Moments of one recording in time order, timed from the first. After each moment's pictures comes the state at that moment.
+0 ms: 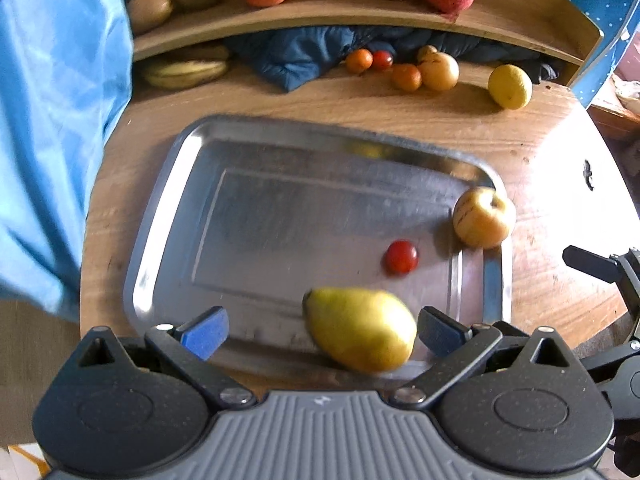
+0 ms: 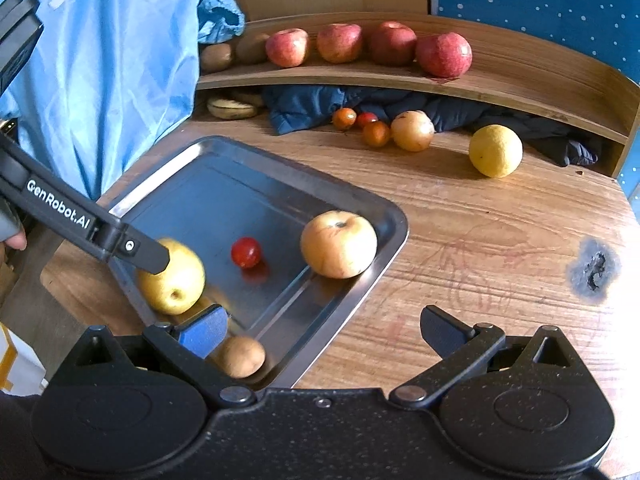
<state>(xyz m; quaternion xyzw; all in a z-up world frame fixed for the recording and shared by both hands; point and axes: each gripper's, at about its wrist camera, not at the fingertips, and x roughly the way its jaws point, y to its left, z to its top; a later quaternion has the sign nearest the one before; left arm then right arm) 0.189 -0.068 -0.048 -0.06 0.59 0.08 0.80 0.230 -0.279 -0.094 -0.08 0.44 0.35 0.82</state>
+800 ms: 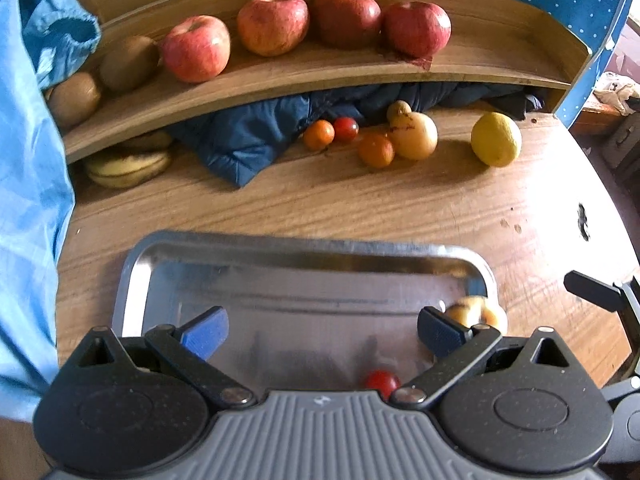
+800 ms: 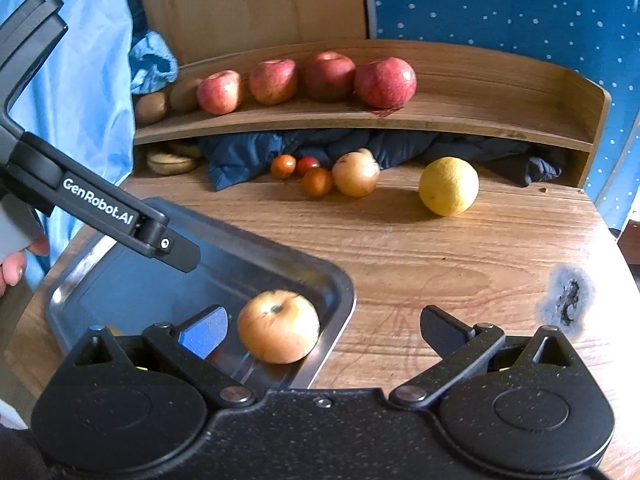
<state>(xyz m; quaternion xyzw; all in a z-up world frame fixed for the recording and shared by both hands) 0.276 -0.073 -0.050 -0.03 0.56 0.04 0.83 0.275 -0.272 -0.095 -0.05 0.42 0.28 0.86</state>
